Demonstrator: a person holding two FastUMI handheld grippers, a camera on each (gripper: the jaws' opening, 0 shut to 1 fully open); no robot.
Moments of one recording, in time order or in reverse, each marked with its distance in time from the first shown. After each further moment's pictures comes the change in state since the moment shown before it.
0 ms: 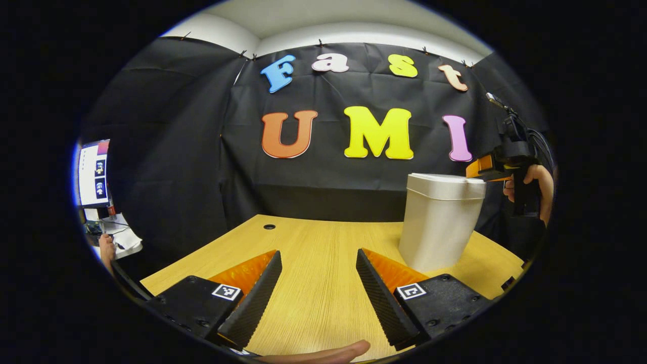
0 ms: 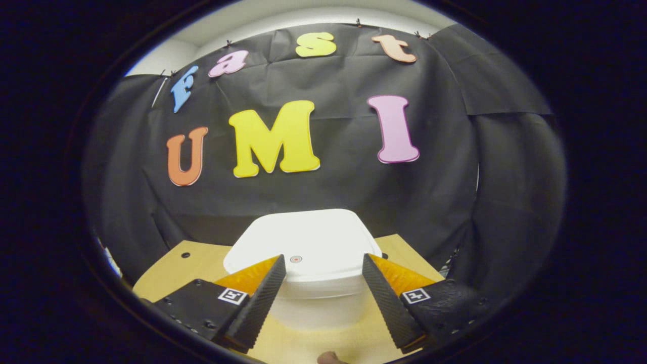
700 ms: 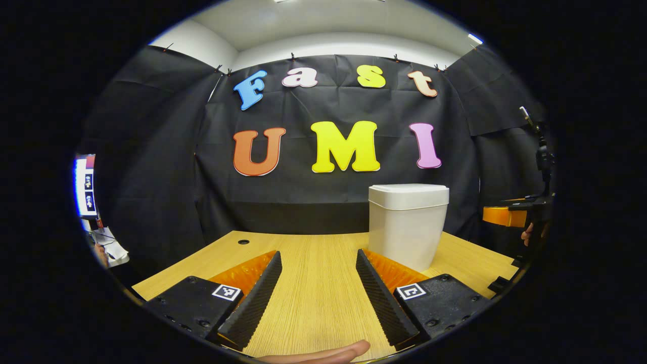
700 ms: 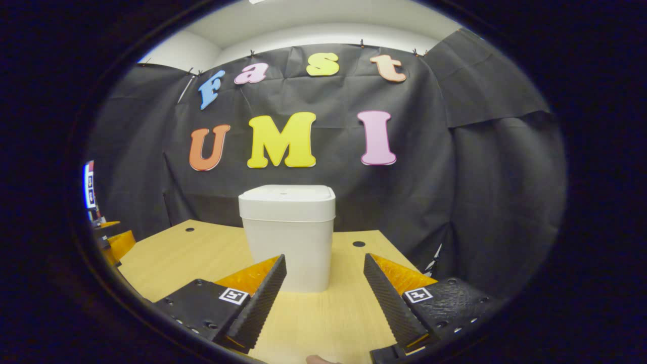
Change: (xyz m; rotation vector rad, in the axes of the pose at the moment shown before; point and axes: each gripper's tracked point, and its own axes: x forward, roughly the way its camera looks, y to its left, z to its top) left arm -0.022 -0.064 0.022 0.058 -0.098 -0.106; right arm -0.136 -0.072 -0.081 -0.097 -0.110 0.001
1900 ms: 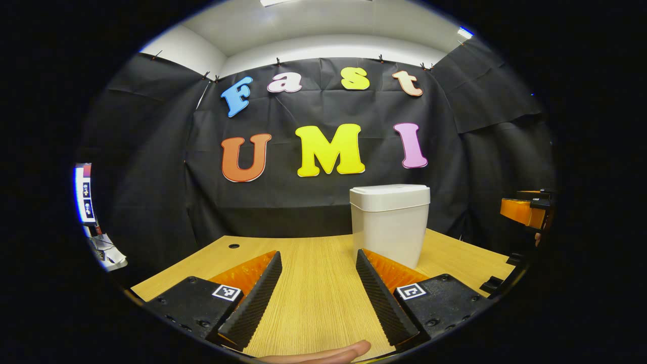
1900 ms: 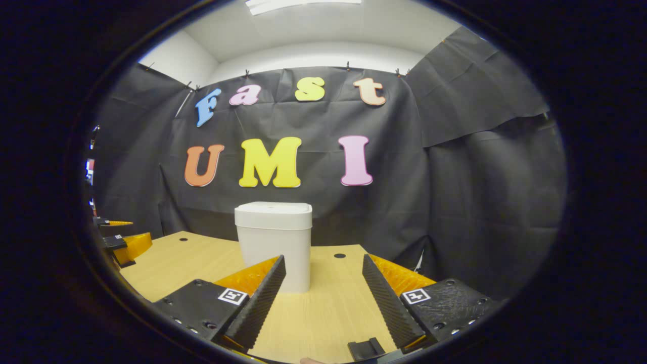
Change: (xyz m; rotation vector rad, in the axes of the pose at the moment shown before) left arm -0.010 -0.036 0.006 0.014 -0.017 -0.038; right arm -0.057 -0.030 0.006 0.023 -0.111 -0.049
